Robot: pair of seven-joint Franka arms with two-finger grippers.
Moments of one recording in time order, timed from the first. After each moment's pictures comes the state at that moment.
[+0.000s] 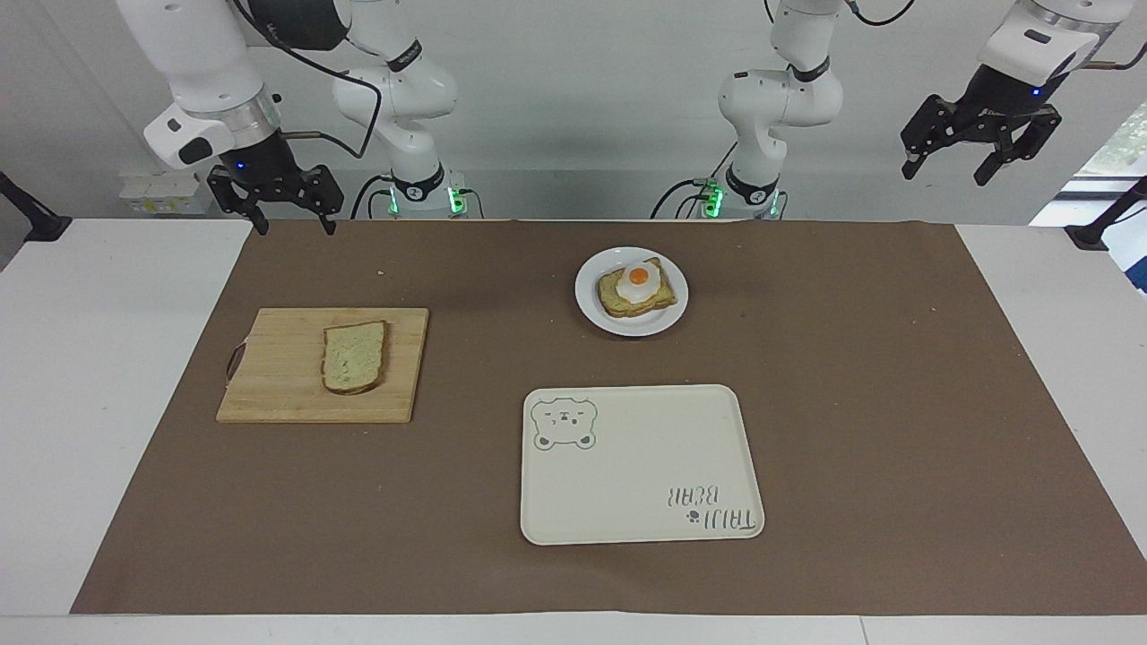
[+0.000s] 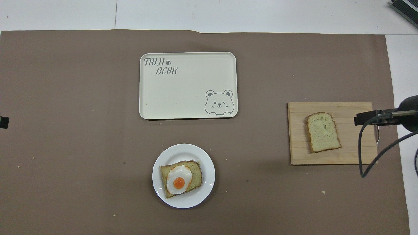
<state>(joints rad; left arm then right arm) -0.14 -0.06 0.12 -1.39 -0.03 1.34 0.13 0.09 -0.12 -0.11 -1.83 0.00 1.74 -0.03</state>
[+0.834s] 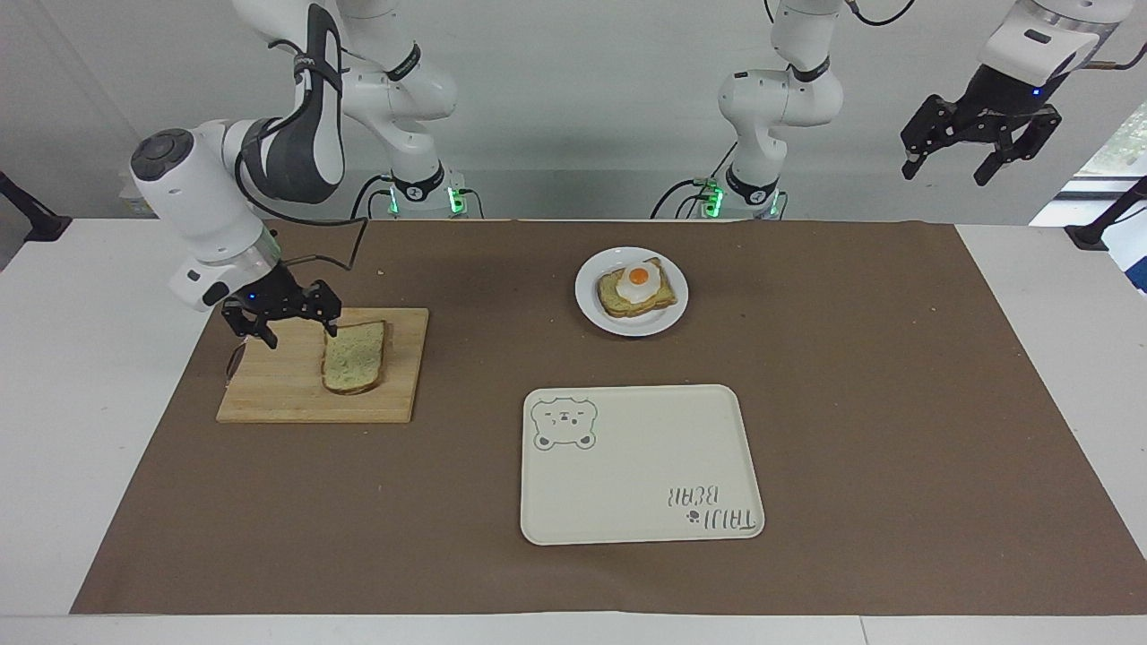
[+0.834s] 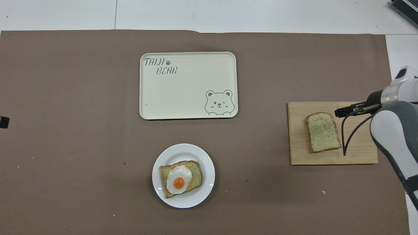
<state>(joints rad) -0.14 -0.06 0.12 -1.39 -0.03 1.34 0.13 -0.02 0.08 -0.12 -1.97 0.11 2.08 -0.40</state>
